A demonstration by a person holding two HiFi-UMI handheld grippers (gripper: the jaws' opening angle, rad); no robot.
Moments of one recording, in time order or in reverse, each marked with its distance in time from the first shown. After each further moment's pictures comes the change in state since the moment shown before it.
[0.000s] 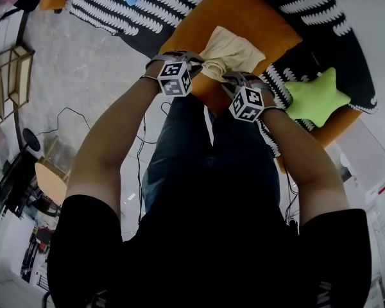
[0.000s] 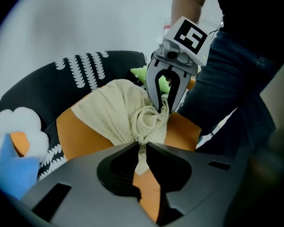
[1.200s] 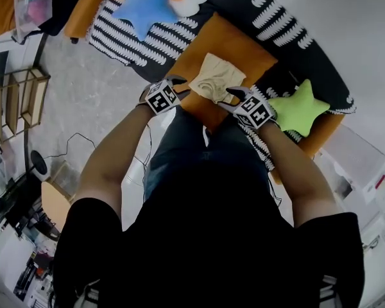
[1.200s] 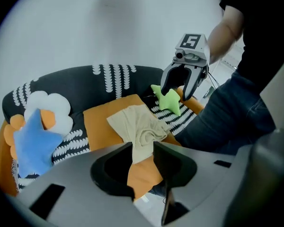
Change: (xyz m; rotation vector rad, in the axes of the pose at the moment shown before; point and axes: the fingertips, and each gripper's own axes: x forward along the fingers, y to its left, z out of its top) left arm -0.115 0.001 0.034 -0.334 -0.050 0.095; right arm -0.138 -0.027 0.050 0.586 -0.259 0.023
